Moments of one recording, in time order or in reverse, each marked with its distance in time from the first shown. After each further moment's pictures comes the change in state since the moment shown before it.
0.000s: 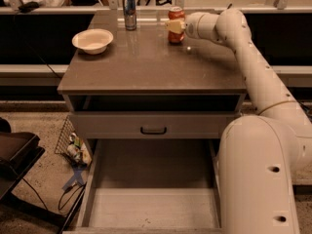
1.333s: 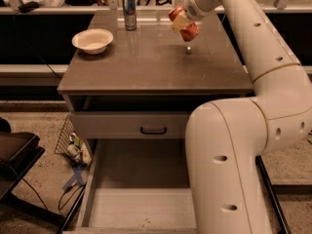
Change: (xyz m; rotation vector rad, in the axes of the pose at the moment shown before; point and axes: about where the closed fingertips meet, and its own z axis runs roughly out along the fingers) arm -0.010 0.023 -0.058 0.024 0.584 -0.332
